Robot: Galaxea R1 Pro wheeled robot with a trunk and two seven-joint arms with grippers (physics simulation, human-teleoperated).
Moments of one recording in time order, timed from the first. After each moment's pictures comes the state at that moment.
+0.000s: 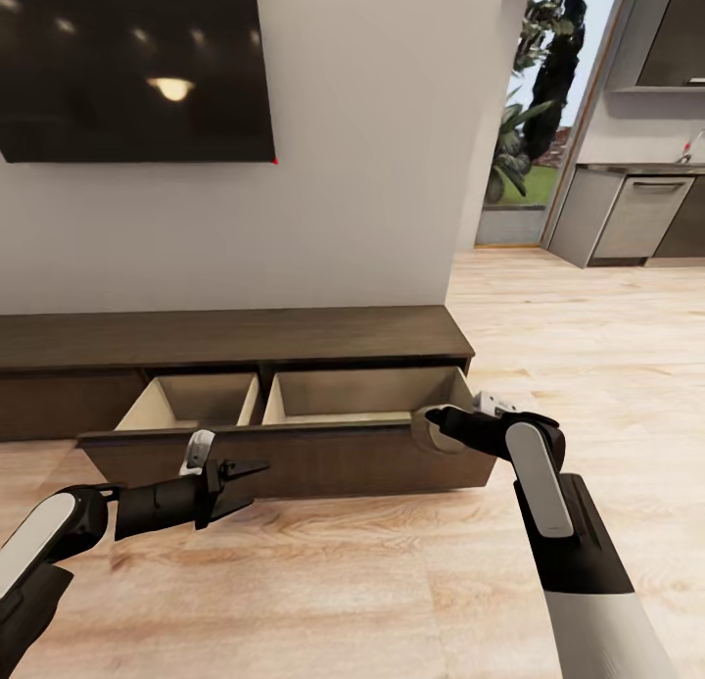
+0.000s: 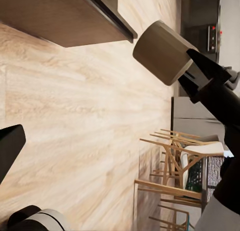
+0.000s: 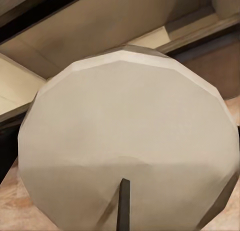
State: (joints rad) left arm -0.34 0.43 -0.13 -1.61 1.91 1.00 0.36; right arm -0.61 0.02 0.02 -1.53 -0.81 1.02 -0.59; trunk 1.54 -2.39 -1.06
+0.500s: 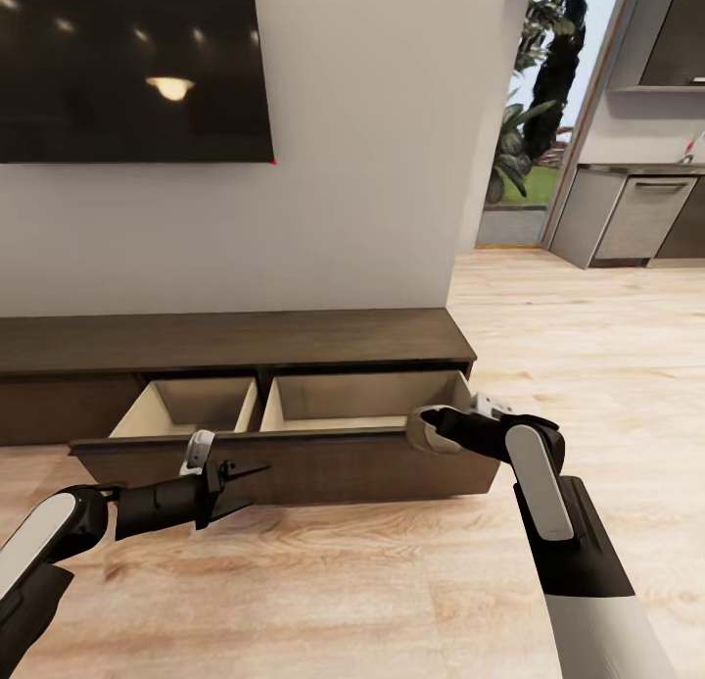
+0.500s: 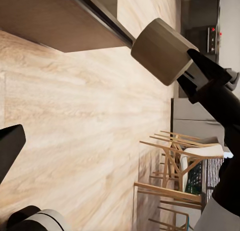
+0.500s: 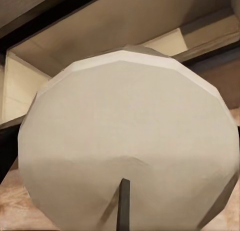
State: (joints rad) left arm -0.34 0.42 -0.13 -1.61 1.91 1.00 0.36; right arm -0.60 0.02 0.02 -1.53 -0.82 1.01 -0.54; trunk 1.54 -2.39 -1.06
